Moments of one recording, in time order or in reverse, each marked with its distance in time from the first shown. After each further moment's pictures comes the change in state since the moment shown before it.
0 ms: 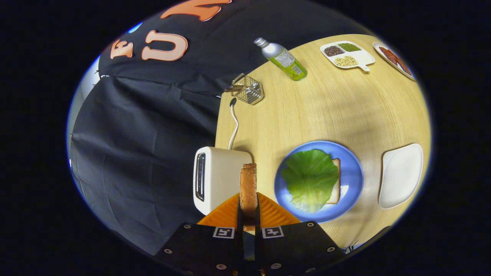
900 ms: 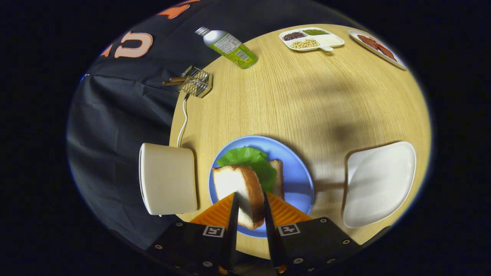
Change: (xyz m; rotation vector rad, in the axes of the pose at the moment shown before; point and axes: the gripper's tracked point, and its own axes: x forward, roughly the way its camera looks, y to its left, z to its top) arm 0.026 -0.115 -0.005 -0.012 0.004 -0.231
